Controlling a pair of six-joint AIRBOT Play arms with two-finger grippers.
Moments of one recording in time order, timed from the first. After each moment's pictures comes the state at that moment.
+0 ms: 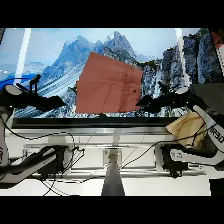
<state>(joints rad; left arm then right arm) 0.32 -1.14 0.68 1.06 -1.18 -1.15 -0.04 -1.42 0.66 -0.65 1.08 1.24</state>
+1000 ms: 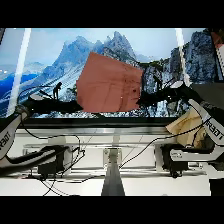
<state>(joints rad) 0.14 -1.34 0.53 0.66 -0.97 -0.88 0.01 -1.47 0.76 -0.69 1.07 1.19</state>
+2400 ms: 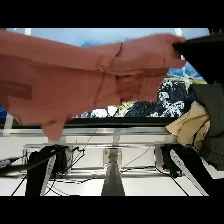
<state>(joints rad) 0.13 -0.33 1.27 0.95 -0.93 -1.08 0.01 -0.74 1.47 -0.54 1.33 1.31</state>
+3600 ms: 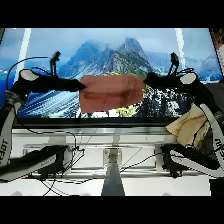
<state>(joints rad) -0.03 -1.23 0.88 0.70 -1.16 -1.02 0.04 -1.23 0.83 -0.83 0.88 1.39</state>
